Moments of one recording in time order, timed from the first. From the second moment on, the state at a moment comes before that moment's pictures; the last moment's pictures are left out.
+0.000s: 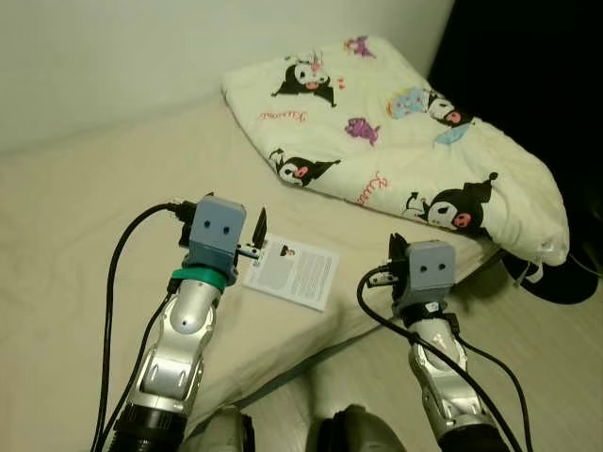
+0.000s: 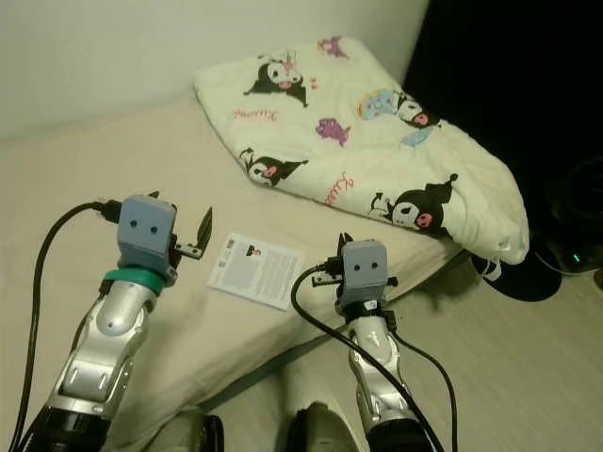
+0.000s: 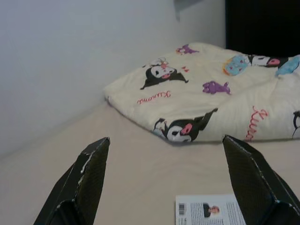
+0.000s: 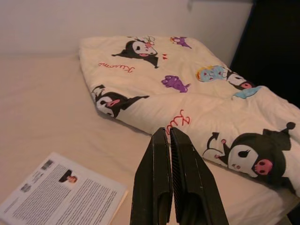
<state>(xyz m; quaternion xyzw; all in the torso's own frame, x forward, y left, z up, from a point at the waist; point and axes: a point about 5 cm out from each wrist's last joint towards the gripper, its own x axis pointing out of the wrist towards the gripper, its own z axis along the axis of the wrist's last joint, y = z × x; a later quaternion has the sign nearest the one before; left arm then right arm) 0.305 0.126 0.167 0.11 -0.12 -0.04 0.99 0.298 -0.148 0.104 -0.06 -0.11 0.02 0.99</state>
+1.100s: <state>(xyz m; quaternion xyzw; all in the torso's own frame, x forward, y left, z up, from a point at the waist) 0.305 0.124 0.166 0.11 -0.12 -0.04 0.99 0.299 -0.148 0.104 -0.05 -0.11 0.01 0.99</state>
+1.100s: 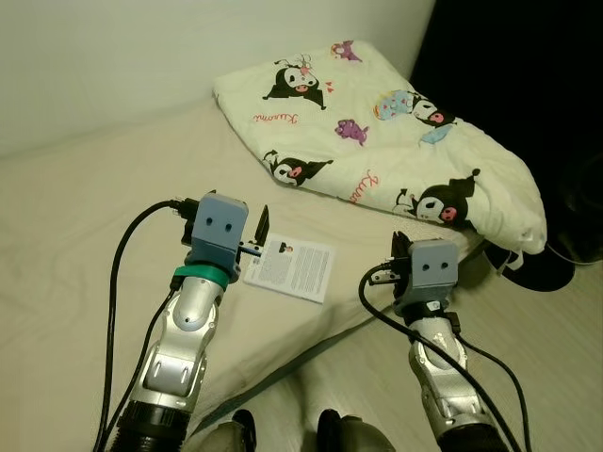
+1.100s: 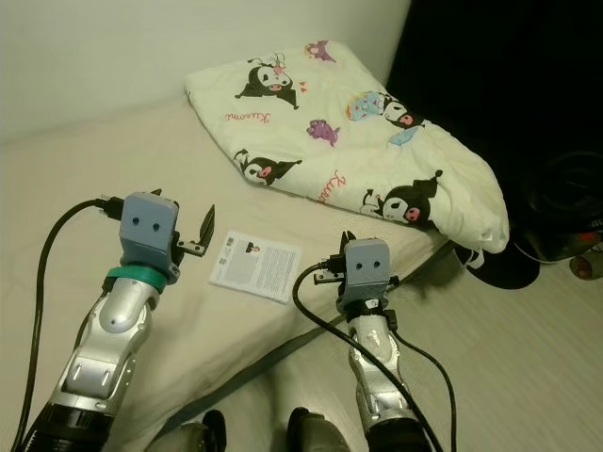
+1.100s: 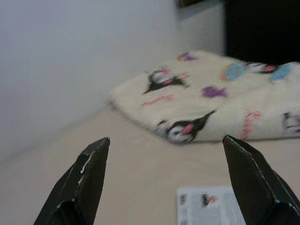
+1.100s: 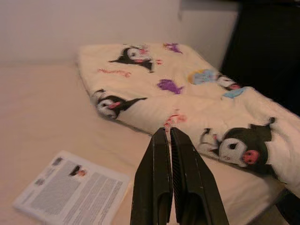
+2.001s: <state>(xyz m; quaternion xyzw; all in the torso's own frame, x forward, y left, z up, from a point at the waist) 0.302 0.120 0.158 0.11 -0.11 -0.05 0.99 0.297 -0.146 0.101 -0.06 -0.11 0.01 0.99</state>
